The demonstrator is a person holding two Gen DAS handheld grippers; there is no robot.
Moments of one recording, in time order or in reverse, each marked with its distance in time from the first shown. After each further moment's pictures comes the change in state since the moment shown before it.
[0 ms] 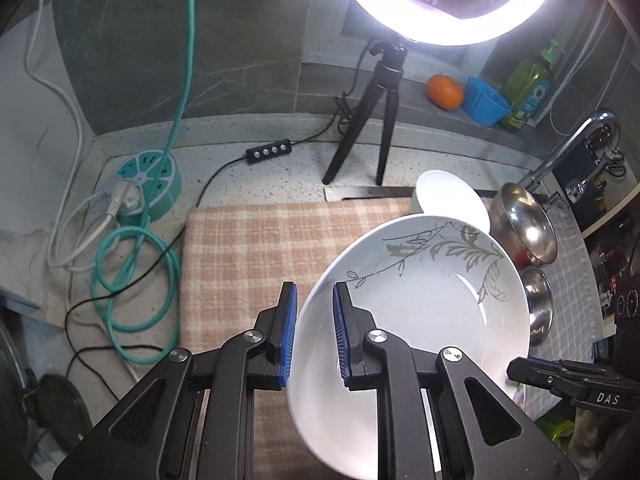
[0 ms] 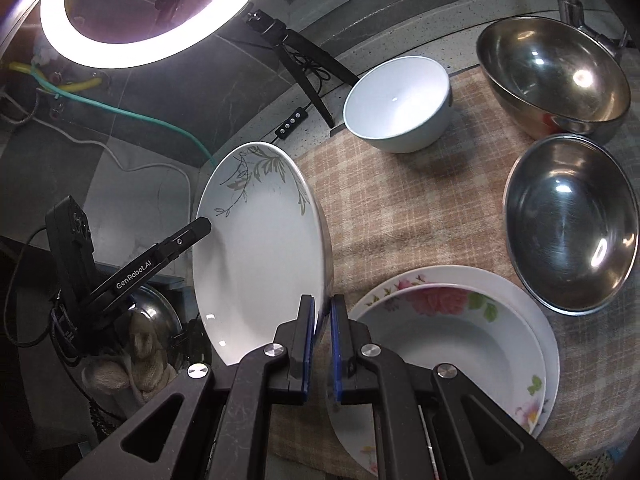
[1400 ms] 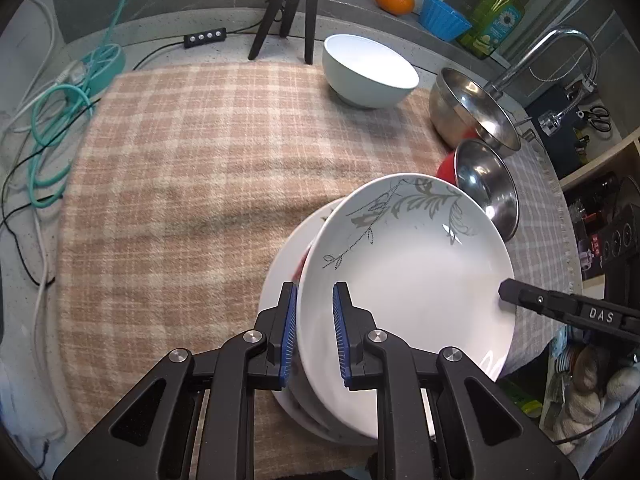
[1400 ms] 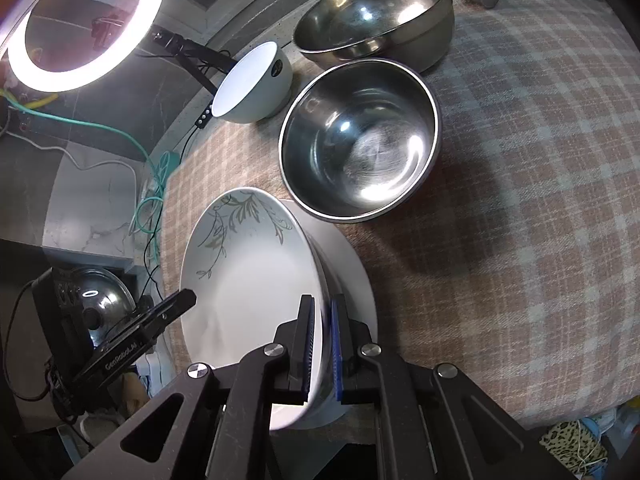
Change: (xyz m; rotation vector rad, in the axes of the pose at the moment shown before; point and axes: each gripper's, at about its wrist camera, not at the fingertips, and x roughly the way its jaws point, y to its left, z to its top) left arm 0.018 -0.091 -0.116 -0.067 0.168 -0.082; right arm -0.061 -0.112 -0.041 0.063 0.041 -0.117
